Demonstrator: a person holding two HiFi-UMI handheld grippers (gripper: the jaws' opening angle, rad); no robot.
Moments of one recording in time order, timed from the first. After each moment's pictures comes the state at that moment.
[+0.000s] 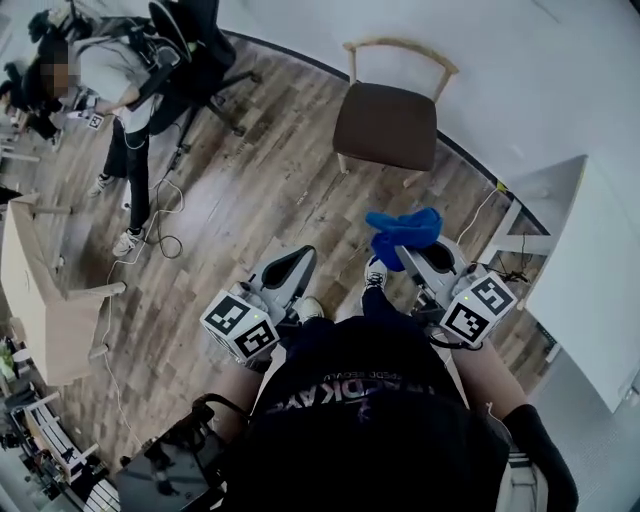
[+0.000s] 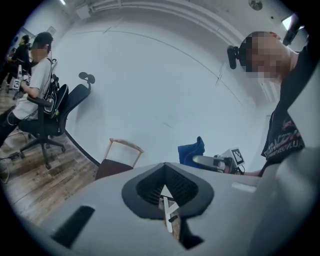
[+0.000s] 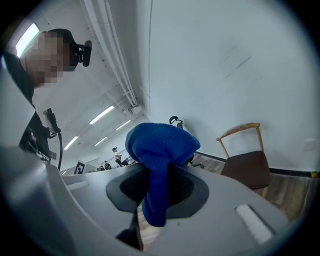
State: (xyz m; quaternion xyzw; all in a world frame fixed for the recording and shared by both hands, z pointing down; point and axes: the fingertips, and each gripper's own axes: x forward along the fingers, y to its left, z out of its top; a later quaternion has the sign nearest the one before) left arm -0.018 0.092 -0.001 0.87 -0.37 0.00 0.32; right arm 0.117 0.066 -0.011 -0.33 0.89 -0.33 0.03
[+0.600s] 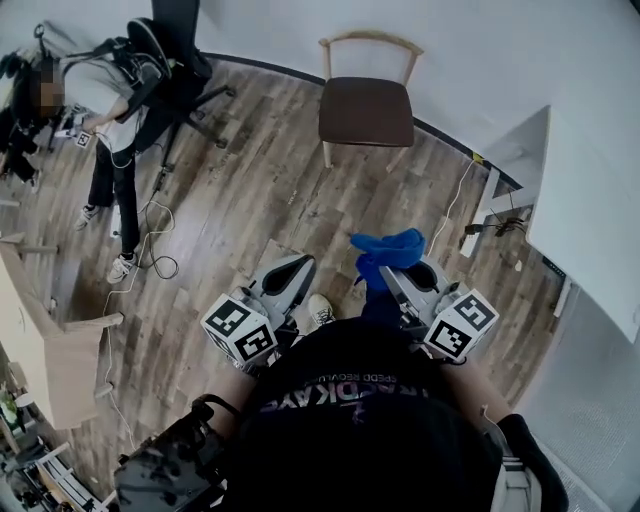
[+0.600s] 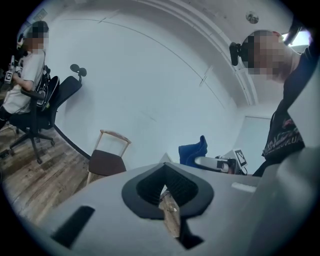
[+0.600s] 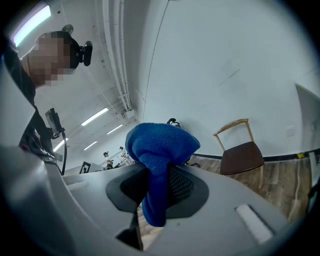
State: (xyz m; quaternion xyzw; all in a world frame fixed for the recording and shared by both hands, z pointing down) left arm -0.088 0.223 -0.003 0.91 -0.27 0.01 0.31; right arm 0.026 0.233 -0.021 -0.40 0.86 -0.32 0.06
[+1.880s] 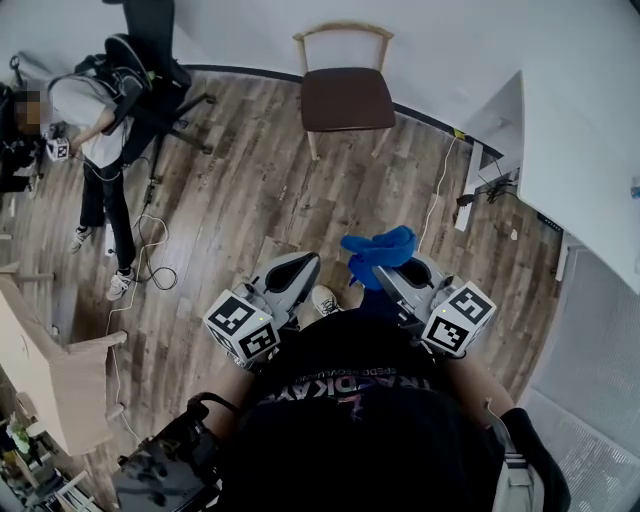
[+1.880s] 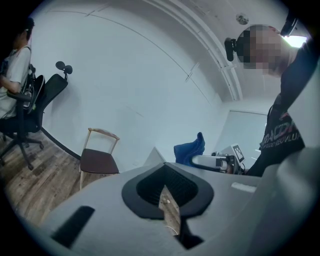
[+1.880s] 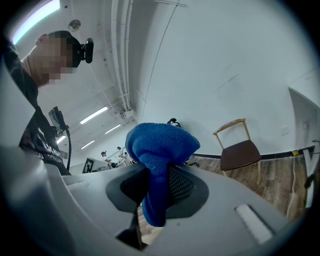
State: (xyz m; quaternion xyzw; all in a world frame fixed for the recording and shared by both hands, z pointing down) left arm -0.100 0.285 -0.009 0.94 -0.20 0.03 0.29; right arm -0.012 0.306 -0.025 -0.42 0.85 -0.31 0.06
